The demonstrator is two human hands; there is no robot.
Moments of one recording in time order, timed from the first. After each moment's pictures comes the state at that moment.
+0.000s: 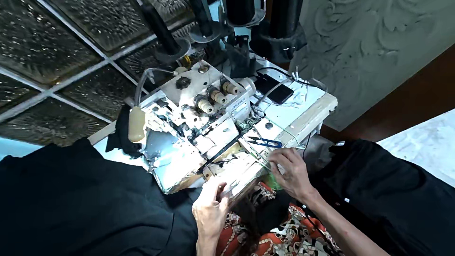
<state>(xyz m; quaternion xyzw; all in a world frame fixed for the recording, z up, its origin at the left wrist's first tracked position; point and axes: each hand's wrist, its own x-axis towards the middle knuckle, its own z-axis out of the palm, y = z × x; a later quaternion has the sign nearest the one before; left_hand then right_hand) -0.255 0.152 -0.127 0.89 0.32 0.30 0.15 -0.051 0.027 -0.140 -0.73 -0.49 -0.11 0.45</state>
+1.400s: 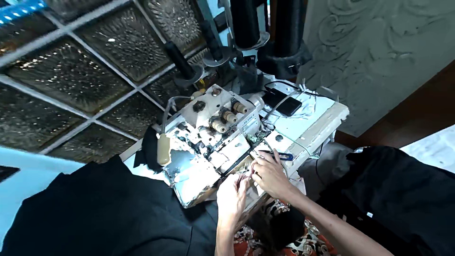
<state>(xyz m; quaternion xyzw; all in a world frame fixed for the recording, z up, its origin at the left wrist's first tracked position) -0.197 0.174 -0.079 0.86 0.40 0.09 0.31 -0.061 0.097 -0.101 -0.76 -0.53 0.23 0.30</state>
